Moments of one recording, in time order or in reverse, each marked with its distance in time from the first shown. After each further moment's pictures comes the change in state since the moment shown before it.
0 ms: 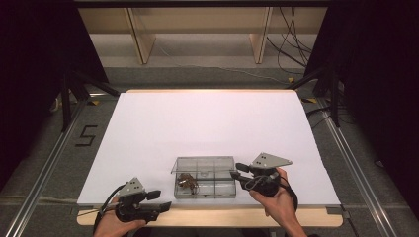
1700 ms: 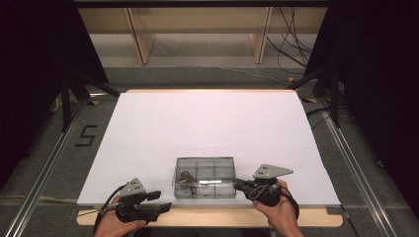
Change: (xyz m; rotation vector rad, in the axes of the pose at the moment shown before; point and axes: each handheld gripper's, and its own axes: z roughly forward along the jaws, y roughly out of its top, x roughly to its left) left arm -0.001 -0.001 0.002 0.001 0.004 -0.016; right arm 0.003 -0.031 -0.001 0.053 0.096 0.077
